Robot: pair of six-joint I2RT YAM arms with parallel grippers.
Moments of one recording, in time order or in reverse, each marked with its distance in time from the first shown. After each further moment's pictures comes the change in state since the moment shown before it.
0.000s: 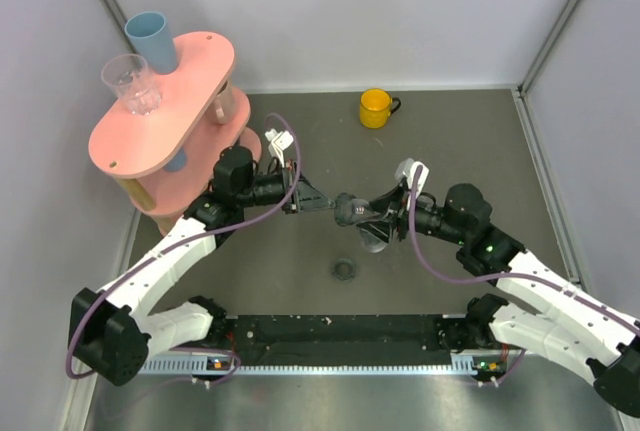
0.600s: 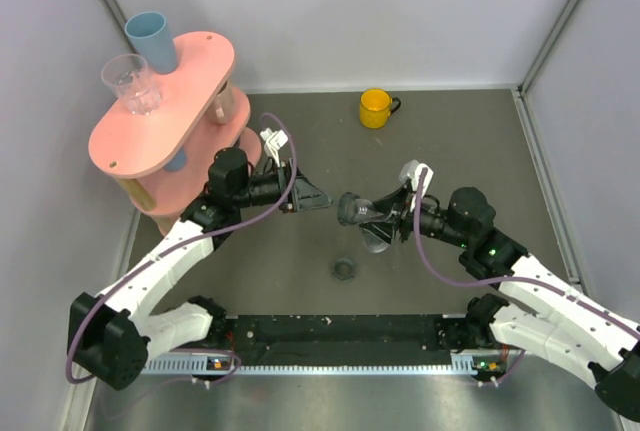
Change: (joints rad) left arm 0.019 -0.017 -0.023 0.033 0.016 -0.008; right arm 0.000 -0.037 -0.026 0.004 0.026 0.007
